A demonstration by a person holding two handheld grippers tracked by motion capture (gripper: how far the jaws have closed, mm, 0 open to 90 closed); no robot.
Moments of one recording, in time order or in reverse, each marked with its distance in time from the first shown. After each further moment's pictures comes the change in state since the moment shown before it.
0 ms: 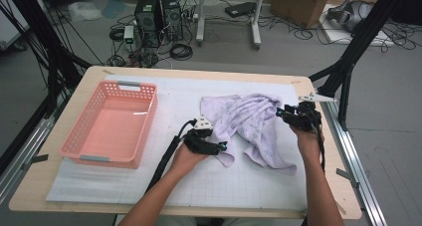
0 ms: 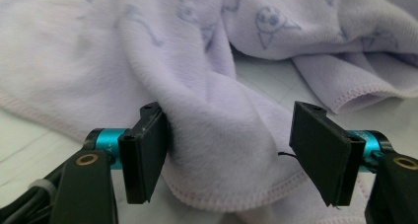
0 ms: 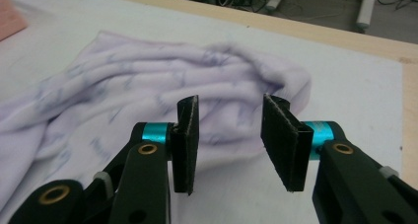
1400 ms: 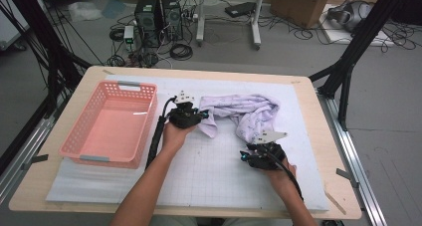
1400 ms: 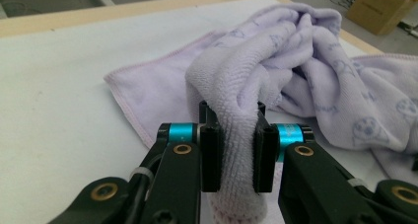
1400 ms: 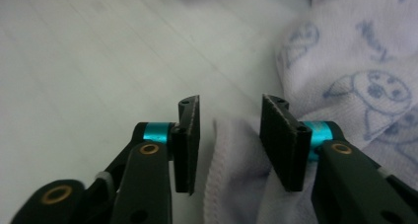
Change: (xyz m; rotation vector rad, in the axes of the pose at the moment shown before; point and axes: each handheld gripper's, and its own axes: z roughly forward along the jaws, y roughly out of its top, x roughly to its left) left arm 0.071 0.031 -0.034 -0.164 0.120 -0.150; right arm 0.122 -0.063 0.019 0.223 0.178 -0.308
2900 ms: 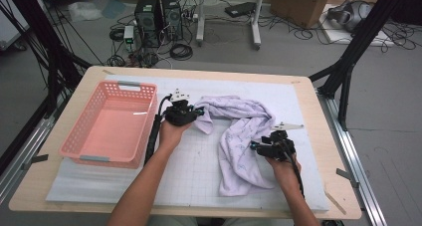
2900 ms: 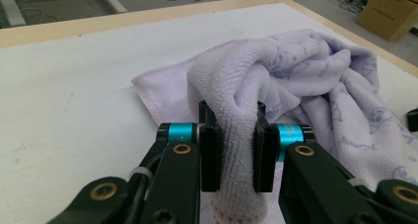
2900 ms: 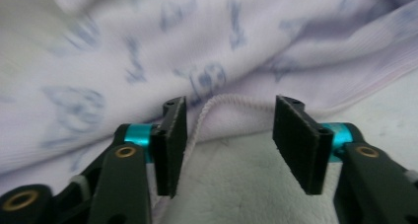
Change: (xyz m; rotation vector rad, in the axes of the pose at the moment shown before) left arm 0.011 -0.001 -0.002 -0.017 0.027 0.006; right arm -0.042 -0.008 0.003 -0.007 -0.067 0.340
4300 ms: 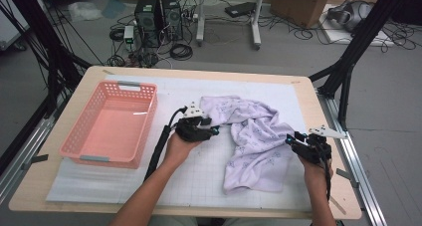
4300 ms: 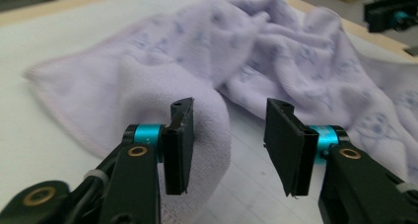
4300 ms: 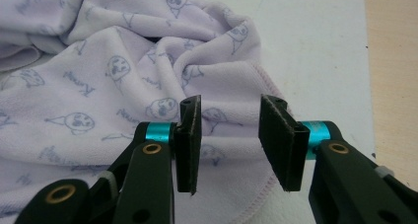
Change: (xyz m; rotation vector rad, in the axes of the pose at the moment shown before) left arm -0.063 -0.018 -0.004 0.099 -0.156 0.140; right arm -0.062 -0.029 -0.067 -0.248 -0.164 0.057
